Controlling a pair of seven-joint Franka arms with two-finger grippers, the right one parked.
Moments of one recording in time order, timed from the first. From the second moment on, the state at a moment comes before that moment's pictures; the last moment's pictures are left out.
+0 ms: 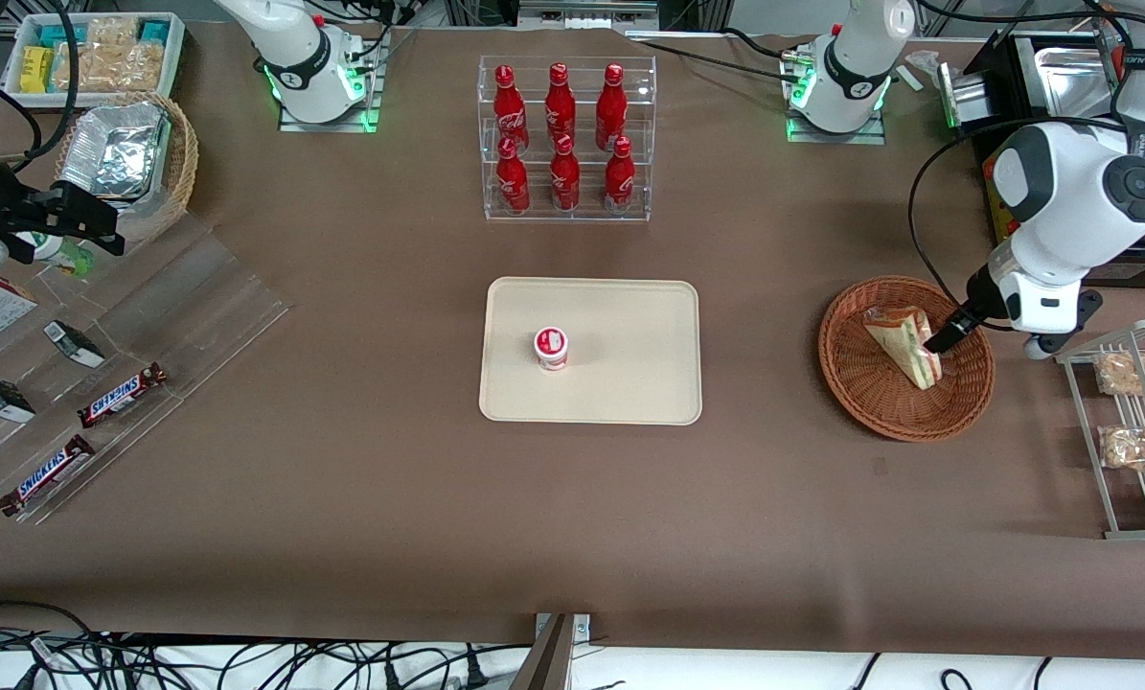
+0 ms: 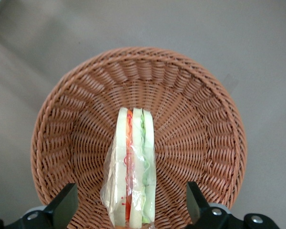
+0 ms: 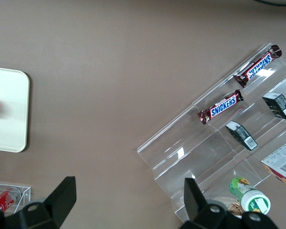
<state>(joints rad) 0.08 0.10 0.01 -2.29 -0.02 2.47 -0.61</state>
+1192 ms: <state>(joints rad) 0.07 0.20 -0.02 -2.32 0.13 2.57 -0.74</state>
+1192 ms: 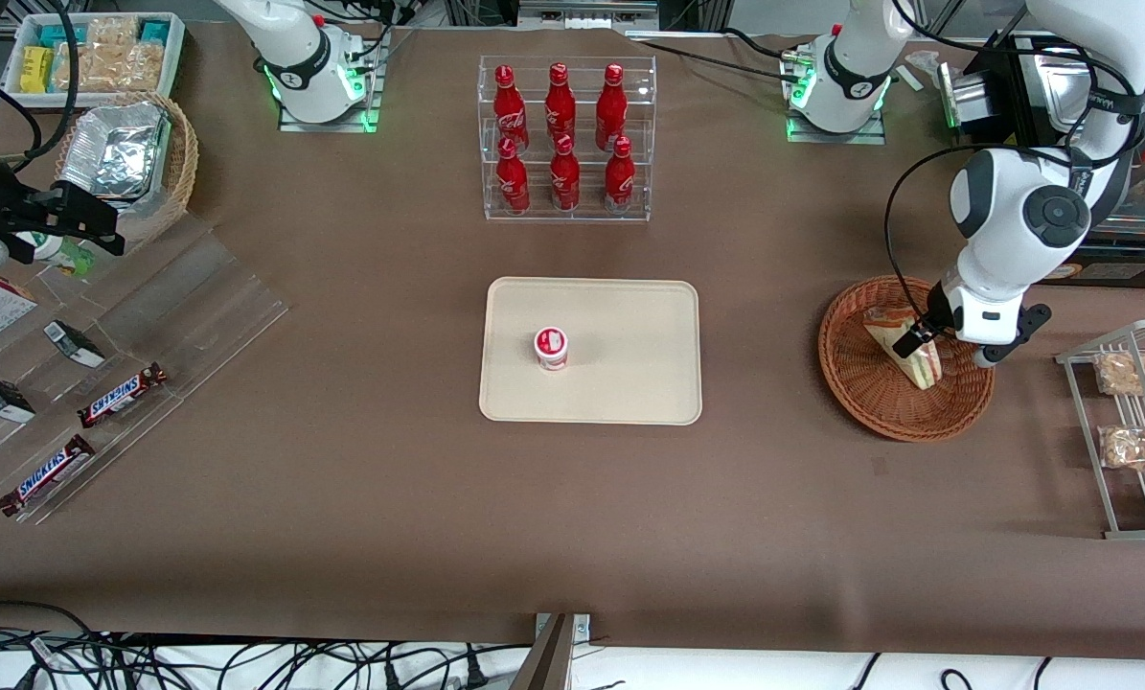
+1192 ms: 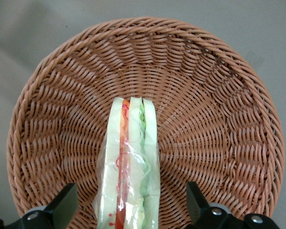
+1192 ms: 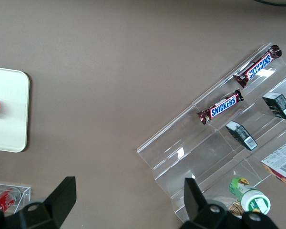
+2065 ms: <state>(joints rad) 0.05 0.20 -0.02 -2.32 0.19 2.51 -0.76</state>
